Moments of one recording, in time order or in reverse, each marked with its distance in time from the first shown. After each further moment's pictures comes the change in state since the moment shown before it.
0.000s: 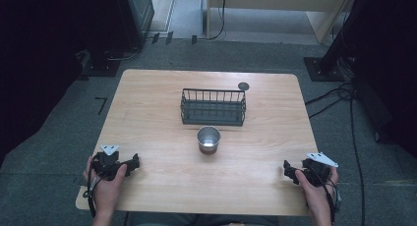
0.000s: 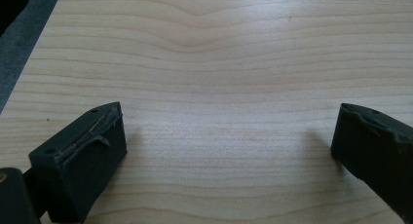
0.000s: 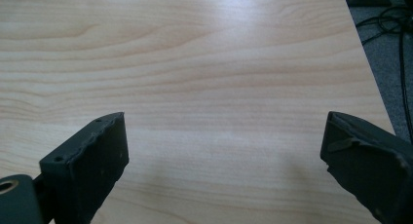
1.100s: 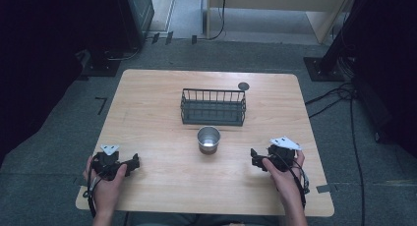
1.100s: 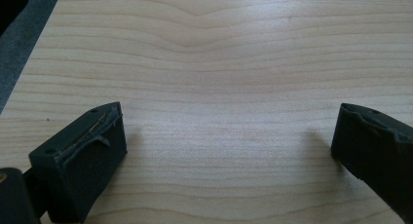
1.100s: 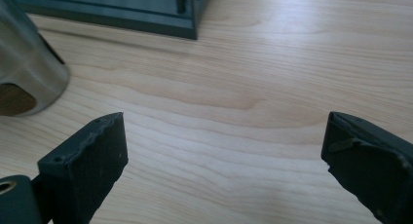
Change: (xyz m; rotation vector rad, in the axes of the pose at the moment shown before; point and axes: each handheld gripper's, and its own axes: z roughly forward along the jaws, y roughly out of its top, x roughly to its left) left arm 0.000 0.000 0.000 0.000 0.000 0.001; right arm 0.097 0.040 0.013 -0.046 0.181 -0.127
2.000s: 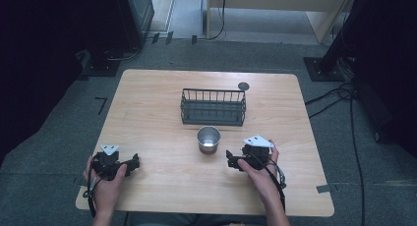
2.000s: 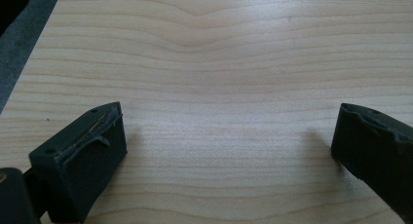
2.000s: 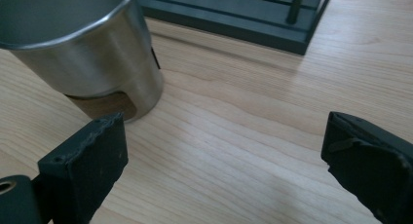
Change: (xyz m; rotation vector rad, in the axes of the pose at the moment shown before) left arm 0.000 0.000 0.000 0.000 0.000 0.000; right arm 0.061 0.007 0.023 0.010 0.126 -0.076
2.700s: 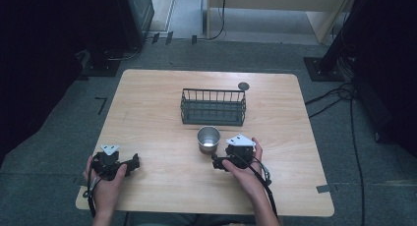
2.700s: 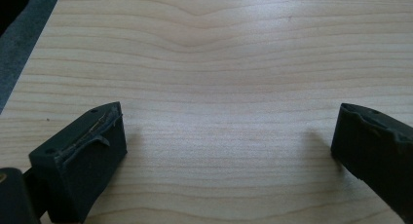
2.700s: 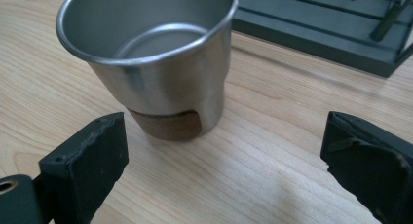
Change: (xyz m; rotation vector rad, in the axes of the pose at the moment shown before) left arm 0.000 0.000 0.000 0.000 0.000 0.000; right arm 0.036 0.007 0.022 0.007 0.072 -0.061
